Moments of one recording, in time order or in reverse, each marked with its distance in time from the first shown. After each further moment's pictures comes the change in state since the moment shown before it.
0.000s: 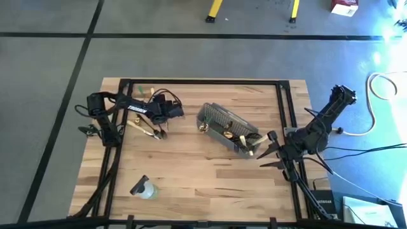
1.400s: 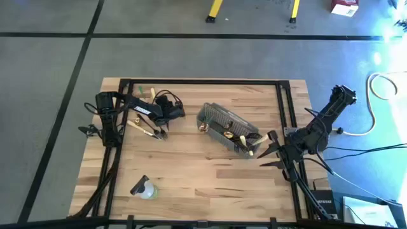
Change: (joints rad) left arm 0.004 0.119 -0.025 0.168 -0.015 0.045; right arm 0.000 0.000 0.000 0.003 0.010 -0.027
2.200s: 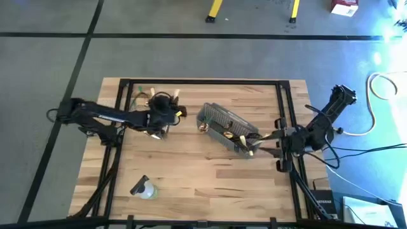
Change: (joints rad) left arm -0.334 -0.523 -0.003 0.291 -0.162 0.526; right arm 0.000 -0.003 0.000 0.259 0.300 -0.220
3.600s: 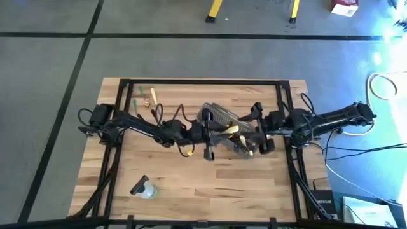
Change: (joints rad) left arm -0.180 0.478 0.465 0.899 0.894 0.802; right arm -0.639 0.214 0.001 0.373 -0.731 0.381
